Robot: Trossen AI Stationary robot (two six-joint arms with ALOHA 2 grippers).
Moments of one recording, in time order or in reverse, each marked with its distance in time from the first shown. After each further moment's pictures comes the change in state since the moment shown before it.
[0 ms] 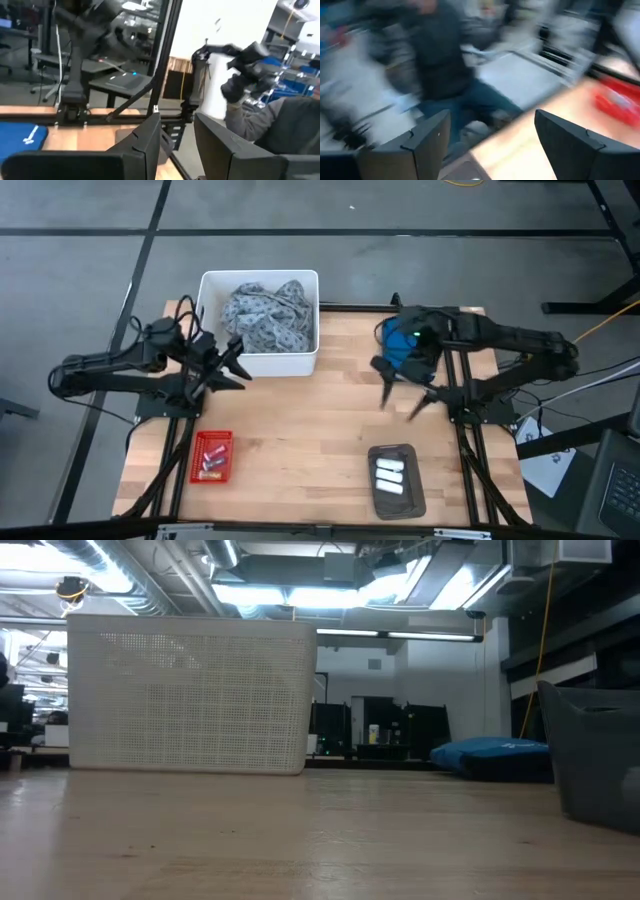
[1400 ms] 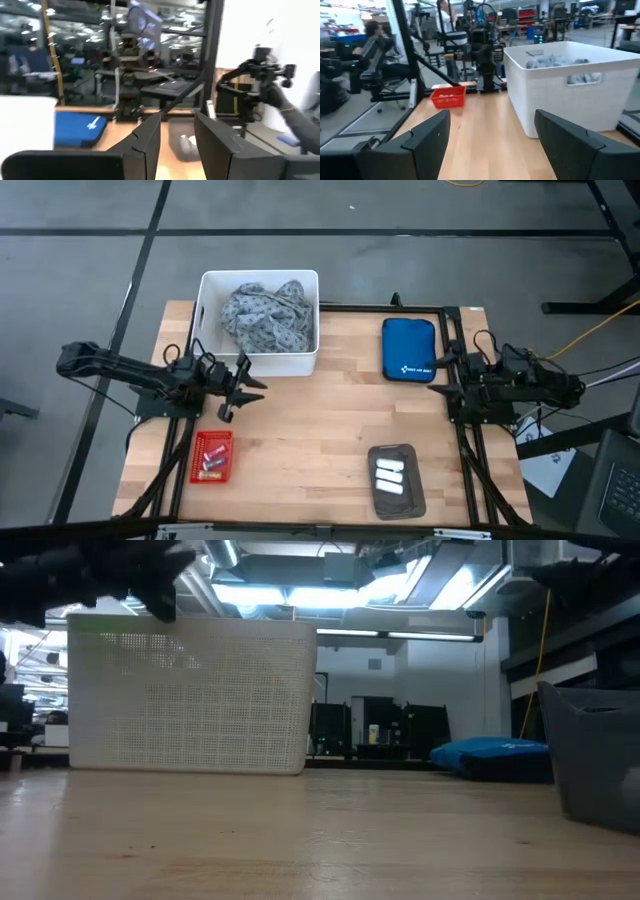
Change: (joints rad) left arm -0.242 0.049 -0.572 0.707 -0.513 0.183; right arm 0.112 -1.314 -1.047 0.438 1.092 0.622
